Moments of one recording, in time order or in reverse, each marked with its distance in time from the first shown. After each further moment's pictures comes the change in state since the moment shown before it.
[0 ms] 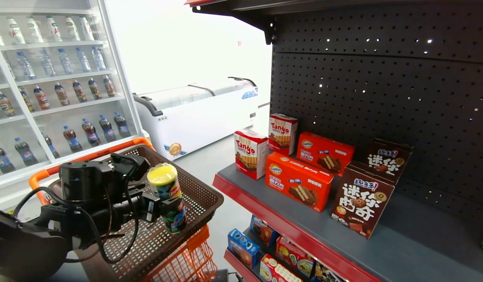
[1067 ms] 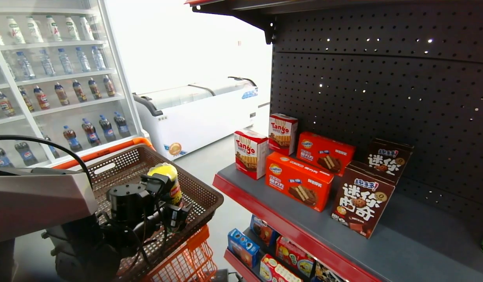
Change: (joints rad) left arm -0.050 0.401 0.038 -0.518 0.138 -0.001; right arm 0.000 0.000 0.000 0.000 0.000 0.000
